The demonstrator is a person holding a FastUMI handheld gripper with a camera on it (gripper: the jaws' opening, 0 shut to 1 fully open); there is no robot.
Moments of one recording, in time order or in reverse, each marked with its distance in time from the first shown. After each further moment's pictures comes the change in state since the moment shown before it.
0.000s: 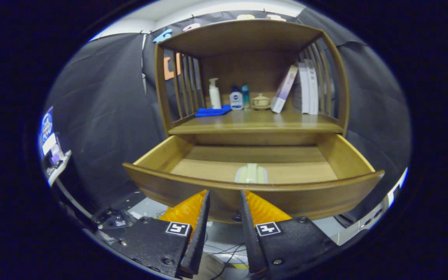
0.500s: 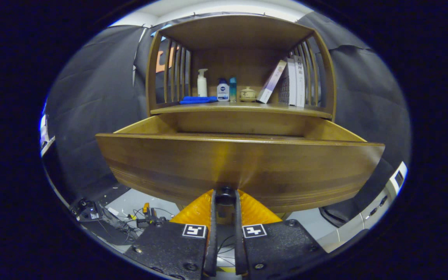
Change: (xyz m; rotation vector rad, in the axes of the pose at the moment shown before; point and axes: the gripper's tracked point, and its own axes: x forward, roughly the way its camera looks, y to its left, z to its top) arm 0.037 -0.030 -0.075 -0.043 -0.040 -0.155
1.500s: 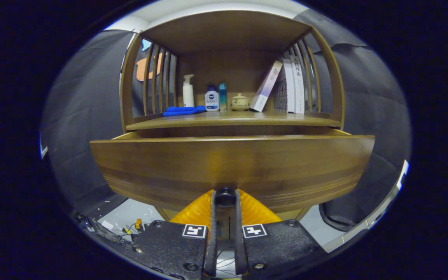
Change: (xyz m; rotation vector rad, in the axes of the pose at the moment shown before) arm 0.060 -0.012 0.045 0.051 -0.082 -0.046
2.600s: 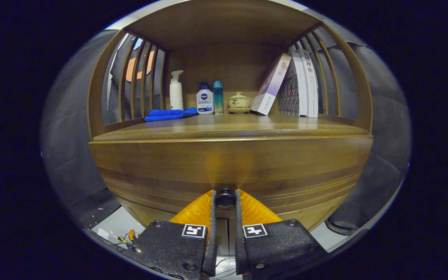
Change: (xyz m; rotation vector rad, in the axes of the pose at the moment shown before) arm 0.105 -0.001 0.040 0.018 -0.017 -0.035
